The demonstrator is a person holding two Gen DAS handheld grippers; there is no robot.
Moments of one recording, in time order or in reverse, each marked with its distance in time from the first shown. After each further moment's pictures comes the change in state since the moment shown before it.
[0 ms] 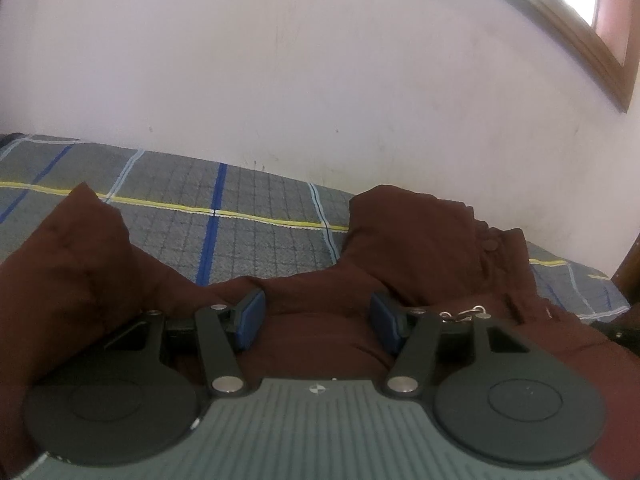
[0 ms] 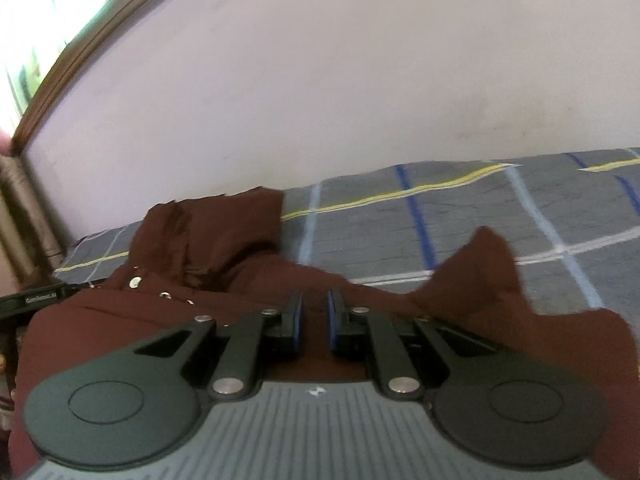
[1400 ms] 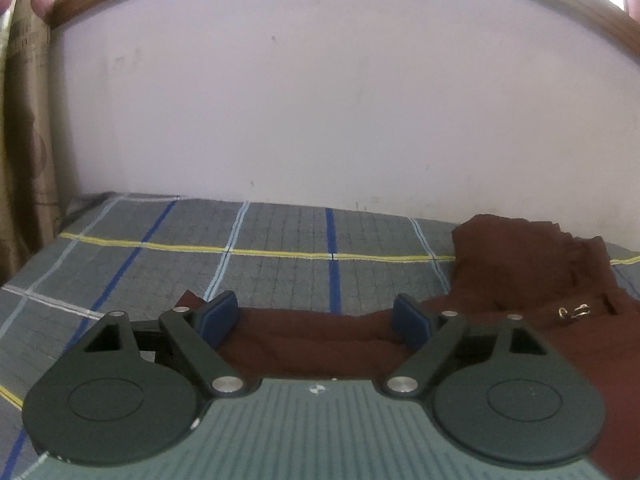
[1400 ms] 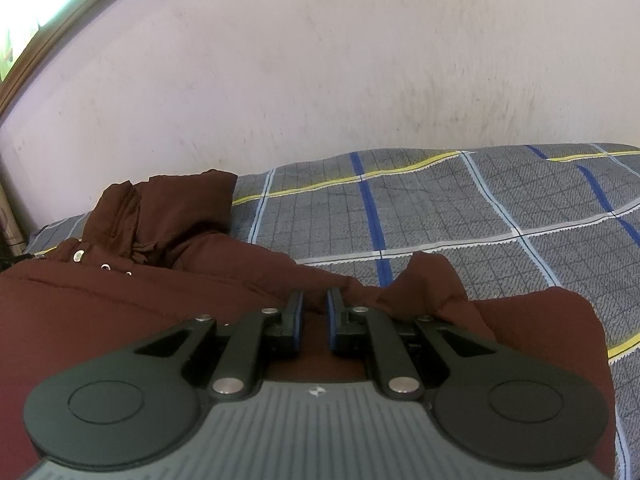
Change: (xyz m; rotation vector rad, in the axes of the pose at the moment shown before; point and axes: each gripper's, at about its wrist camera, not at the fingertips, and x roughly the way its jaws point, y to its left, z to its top) left arm -0.032 0.030 0.012 0.102 -0.085 0.259; right arm 0.006 -0.010 -0.009 -0.019 0.015 -0.106
